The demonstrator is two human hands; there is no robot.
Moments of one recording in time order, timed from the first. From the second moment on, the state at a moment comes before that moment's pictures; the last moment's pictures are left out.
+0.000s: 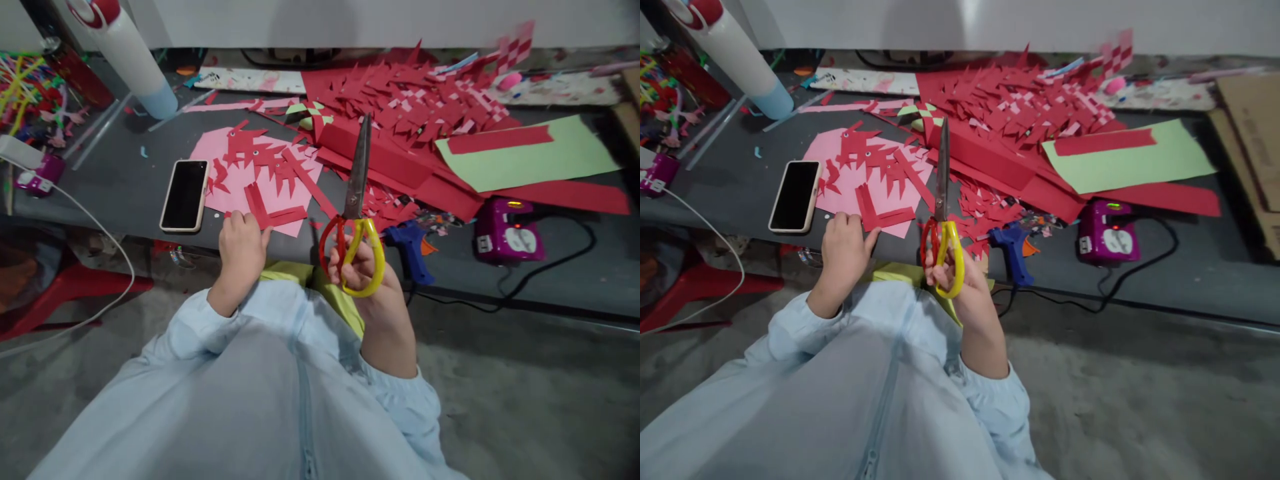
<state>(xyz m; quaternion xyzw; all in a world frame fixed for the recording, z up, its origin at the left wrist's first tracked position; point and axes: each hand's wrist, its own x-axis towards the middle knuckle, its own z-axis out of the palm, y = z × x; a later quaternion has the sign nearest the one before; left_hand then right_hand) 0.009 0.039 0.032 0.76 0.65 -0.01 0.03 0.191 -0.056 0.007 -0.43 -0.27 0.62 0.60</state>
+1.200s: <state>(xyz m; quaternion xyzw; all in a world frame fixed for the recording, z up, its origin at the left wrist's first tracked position) 0.020 0.054 0.038 0.57 0.45 0.46 0.51 0.192 -0.096 -0.041 -0.36 -0.42 0.68 0.47</state>
